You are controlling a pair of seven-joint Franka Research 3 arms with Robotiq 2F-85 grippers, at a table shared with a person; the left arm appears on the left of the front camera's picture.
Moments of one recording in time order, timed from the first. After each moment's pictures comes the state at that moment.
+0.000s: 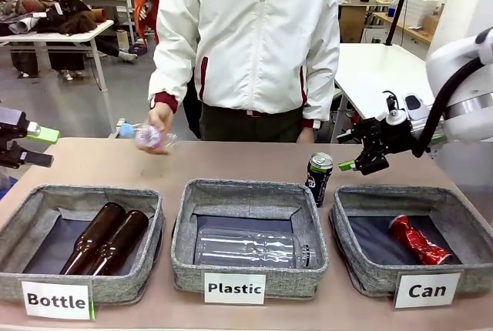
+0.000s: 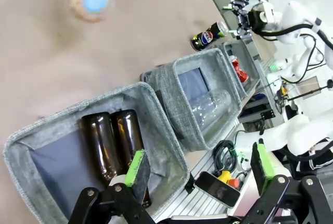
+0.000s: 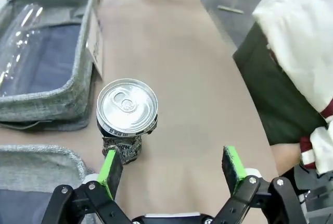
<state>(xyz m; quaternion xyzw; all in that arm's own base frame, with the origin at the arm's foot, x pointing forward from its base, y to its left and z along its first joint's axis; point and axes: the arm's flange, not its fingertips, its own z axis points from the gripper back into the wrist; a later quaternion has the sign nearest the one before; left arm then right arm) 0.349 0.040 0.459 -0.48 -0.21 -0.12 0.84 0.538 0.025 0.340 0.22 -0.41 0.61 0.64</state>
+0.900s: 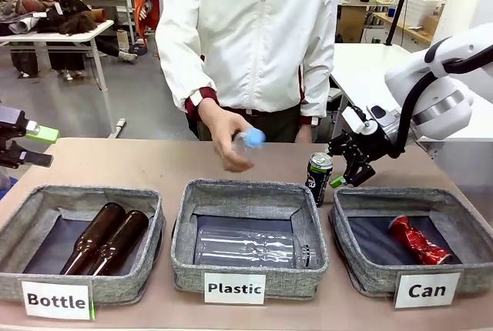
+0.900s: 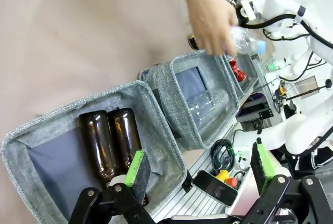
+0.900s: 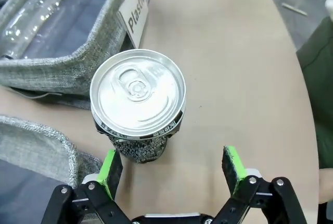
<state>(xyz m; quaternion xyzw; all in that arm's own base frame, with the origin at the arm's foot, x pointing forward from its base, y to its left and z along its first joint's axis) 0.347 0.039 0.461 -0.48 -0.21 -0.12 0.84 0.580 0.053 0.296 0.29 -0.31 0.68 0.60</state>
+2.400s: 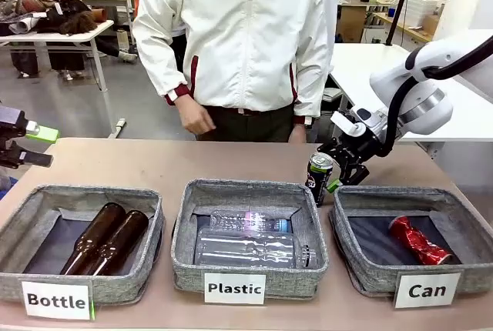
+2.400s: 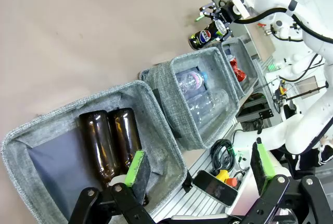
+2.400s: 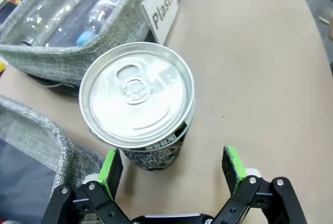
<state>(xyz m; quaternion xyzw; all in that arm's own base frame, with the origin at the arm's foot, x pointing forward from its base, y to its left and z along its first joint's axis) 0.347 0.040 0.461 -0.48 -0.21 -0.12 0.84 0.602 0.071 0.280 0.34 -0.25 0.72 0.55</state>
